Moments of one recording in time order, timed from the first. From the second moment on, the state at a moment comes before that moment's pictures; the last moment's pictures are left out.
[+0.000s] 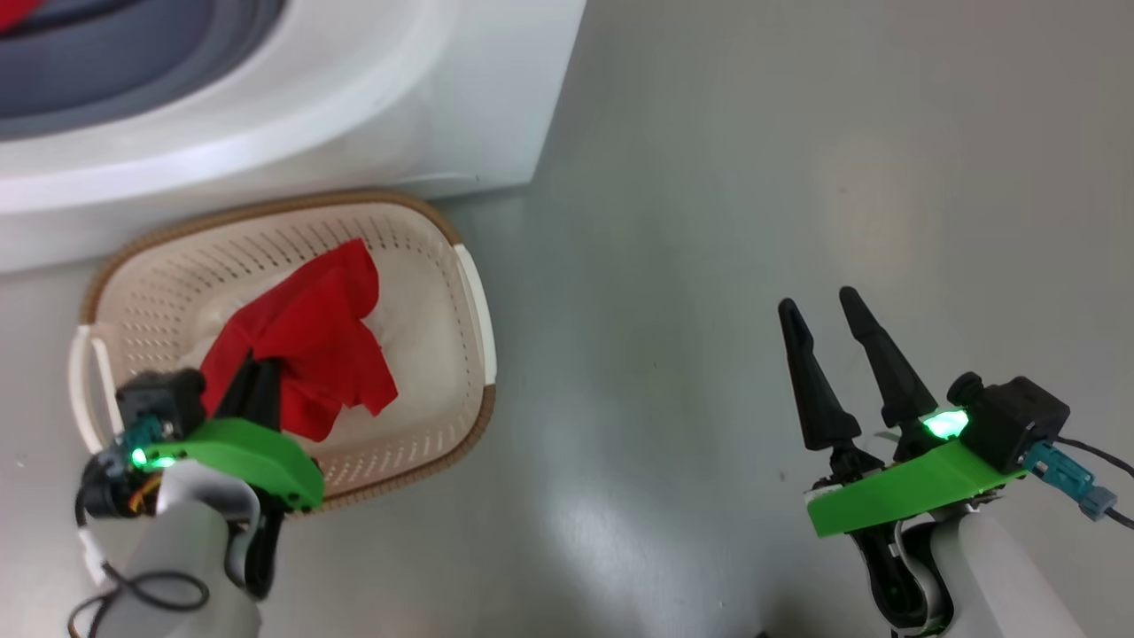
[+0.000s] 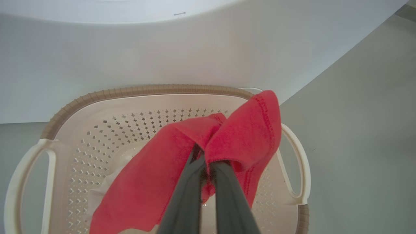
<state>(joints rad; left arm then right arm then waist) -0.58 0.10 -0.04 0.82 -0.31 -0.12 -0.25 -0.23 -0.05 0.16 0.18 0.51 0.12 -0.26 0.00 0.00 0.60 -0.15</state>
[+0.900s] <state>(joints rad) -0.81 0.14 -0.09 1.09 -0.38 -0.12 -0.25 -0.31 -0.05 0.17 0.15 0.51 0.12 -0.26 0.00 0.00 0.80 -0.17</state>
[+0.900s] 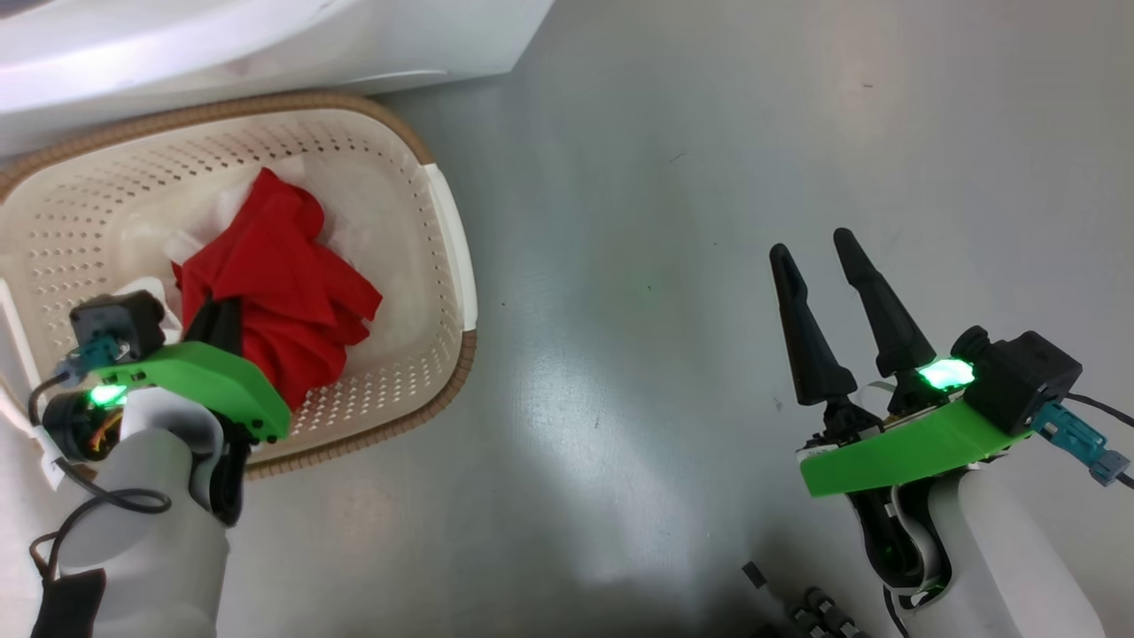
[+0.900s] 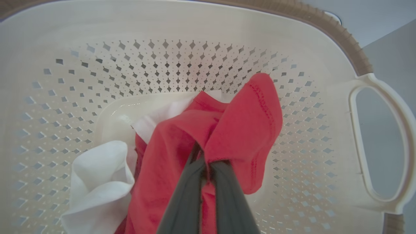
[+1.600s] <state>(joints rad) -0.68 0.11 -0.03 0.94 -0.40 -0.12 -0.25 -0.30 -0.05 0.15 0.20 0.48 0.12 -0.26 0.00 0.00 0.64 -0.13</state>
